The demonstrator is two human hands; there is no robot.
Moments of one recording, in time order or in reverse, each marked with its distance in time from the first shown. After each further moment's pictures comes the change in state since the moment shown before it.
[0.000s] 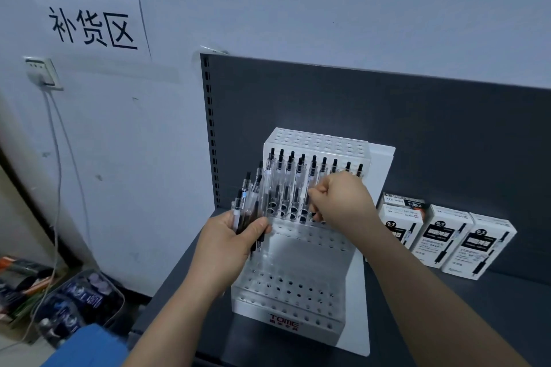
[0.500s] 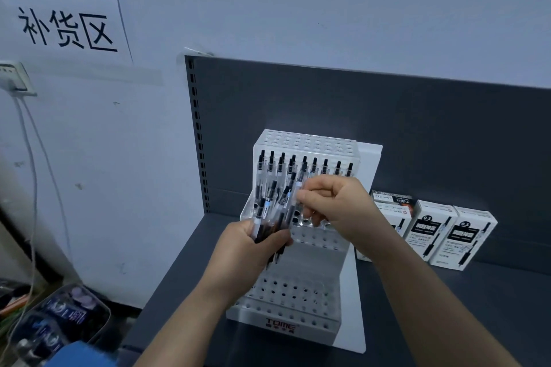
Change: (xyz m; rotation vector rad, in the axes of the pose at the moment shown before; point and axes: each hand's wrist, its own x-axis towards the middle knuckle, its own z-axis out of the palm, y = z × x) left_hand -0.003 0.007 0.018 0.019 -0.247 0.001; right_hand -0.042 -0.017 -0.027 0.646 -0.130 -0.004
